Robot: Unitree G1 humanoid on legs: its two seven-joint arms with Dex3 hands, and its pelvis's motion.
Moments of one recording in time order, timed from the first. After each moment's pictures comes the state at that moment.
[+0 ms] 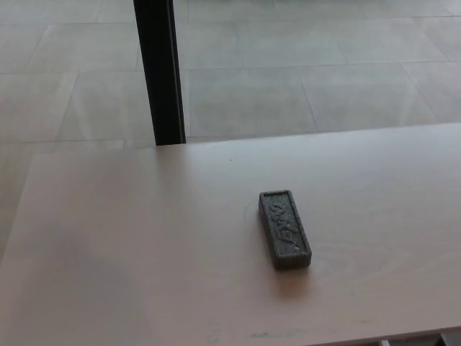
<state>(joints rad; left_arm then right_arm) -0.07 0.40 0.52 0.82 -0.10 0.09 0.13 0.14 -0.49 -0.64 0.79 0.11 -0.06 -0.03</state>
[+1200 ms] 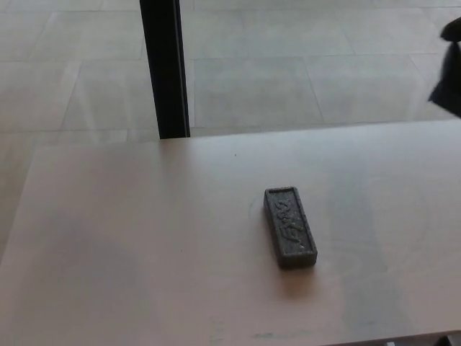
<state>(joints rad) -0.09 0.41 0.63 0.80 -0.21 0.13 0.21 -0.72 -0.26 -0.15 0.28 0.19 0.09 -0.12</state>
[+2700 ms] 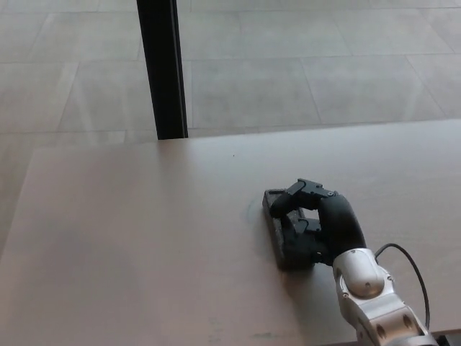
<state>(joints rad) -0.11 0.42 0.56 0.82 -0.22 0.14 0.24 -0.54 -0.03 0.15 0.65 -0.08 -0.02 -0.14</state>
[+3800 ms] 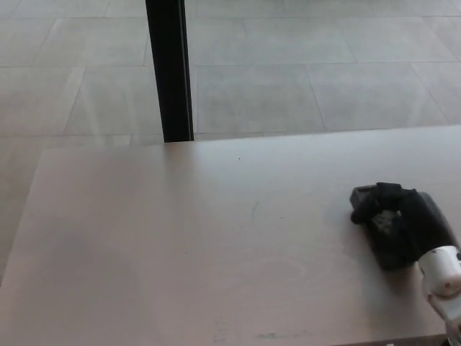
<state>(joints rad) -0.15 0.44 0.58 0.82 -0.24 0.14 0.25 -0.58 -0.36 0.16 0.87 -0.23 -0.16 -0.20</state>
